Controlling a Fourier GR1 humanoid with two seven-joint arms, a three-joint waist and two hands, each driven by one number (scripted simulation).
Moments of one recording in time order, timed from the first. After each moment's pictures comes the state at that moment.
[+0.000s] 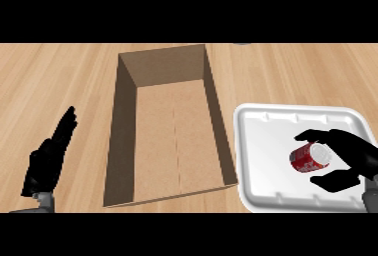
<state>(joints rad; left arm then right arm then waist) 0.01 0.21 0.06 -1.57 -0.17 0.04 0.09 -0.11 -0.46 0.01 -1.62 0.62 0.65 0.23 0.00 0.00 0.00</state>
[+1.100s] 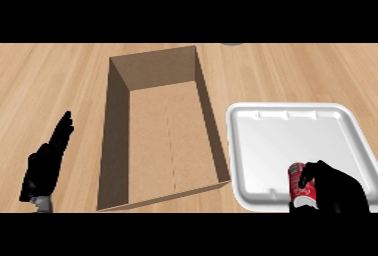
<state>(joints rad) 0.04 0.20 0.09 -1.56 -0.18 0.04 0.09 0.22 -0.17 0.21 -1.95 1.20 0.20 0.64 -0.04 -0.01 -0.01</state>
